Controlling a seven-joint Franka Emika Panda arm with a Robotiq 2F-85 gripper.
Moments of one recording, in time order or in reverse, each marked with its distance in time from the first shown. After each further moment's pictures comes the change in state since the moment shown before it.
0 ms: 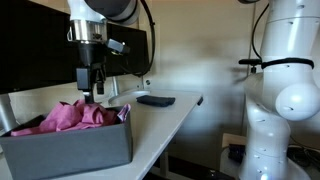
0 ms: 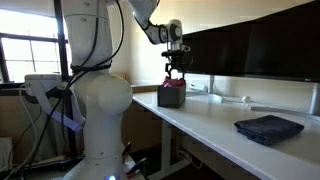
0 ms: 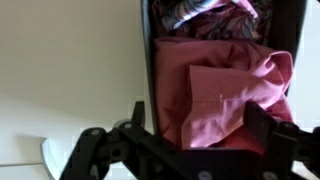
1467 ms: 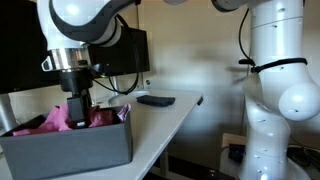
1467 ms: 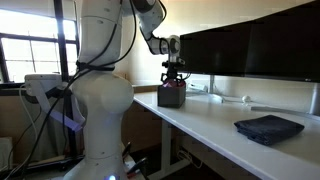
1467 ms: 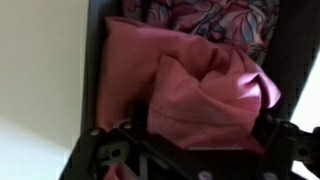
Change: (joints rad) arm 0.049 0.199 0.029 0.086 -0.003 -0.034 -0.186
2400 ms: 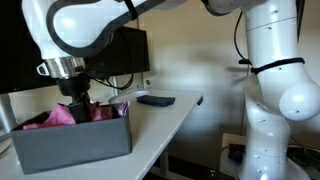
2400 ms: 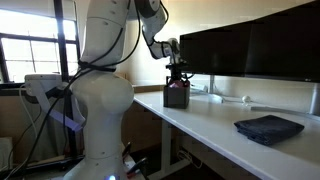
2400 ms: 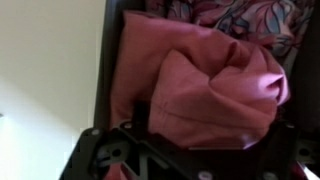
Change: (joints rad) arm 0.008 0.070 -0.001 0.065 -0.240 -0.017 0.079
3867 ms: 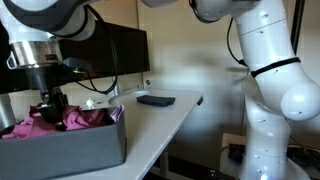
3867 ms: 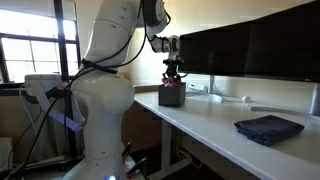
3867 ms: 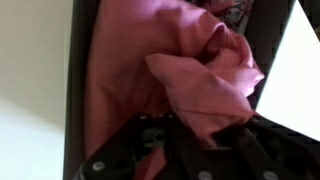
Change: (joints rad) arm 0.025 0.113 0.033 0.226 0.210 -0.134 -0.058
